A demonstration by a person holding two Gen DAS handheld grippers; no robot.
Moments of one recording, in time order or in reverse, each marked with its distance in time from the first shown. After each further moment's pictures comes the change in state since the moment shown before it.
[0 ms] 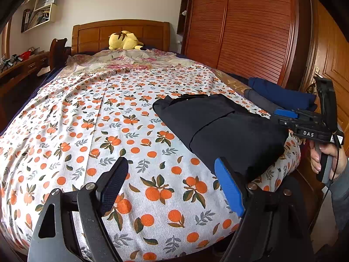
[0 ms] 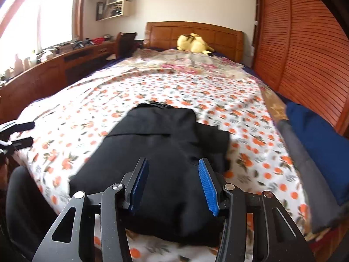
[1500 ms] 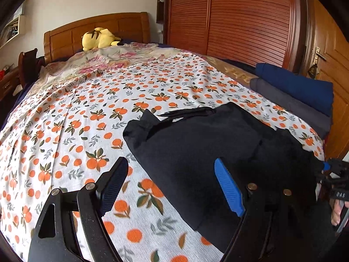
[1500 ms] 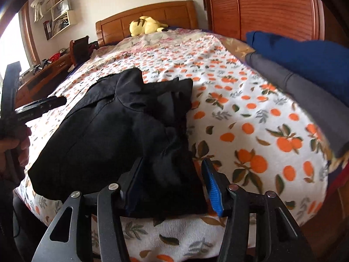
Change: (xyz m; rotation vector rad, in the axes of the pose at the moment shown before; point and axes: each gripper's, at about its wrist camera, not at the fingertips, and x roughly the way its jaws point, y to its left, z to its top) left arm 0.162 -0.021 0.081 0.136 0.072 -0.048; right arm 0.025 -0.051 -0.079 0.347 0.122 -0.117
